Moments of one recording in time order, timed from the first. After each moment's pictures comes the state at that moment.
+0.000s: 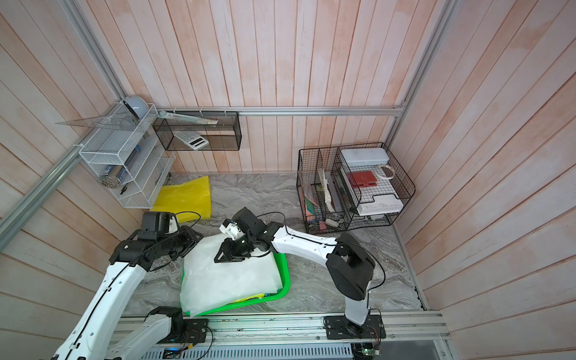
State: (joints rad) left arm -0.08 0.95 0.94 -0.93 0.25 -0.77; right arm 1.05 1.86 1.39 -0.29 -0.69 0.83
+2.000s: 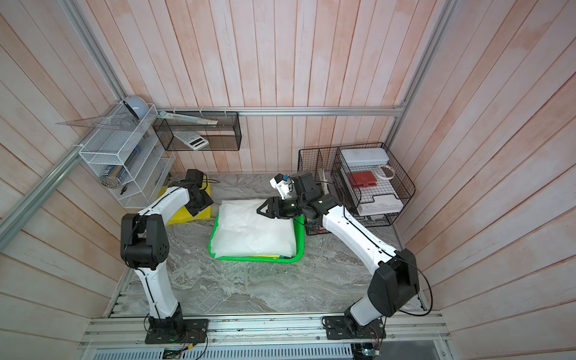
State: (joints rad) left arm -0.08 2.05 1.66 -0.78 -0.16 -0.67; right arm 0.59 1.52 1.35 -0.50 -0.68 0.55
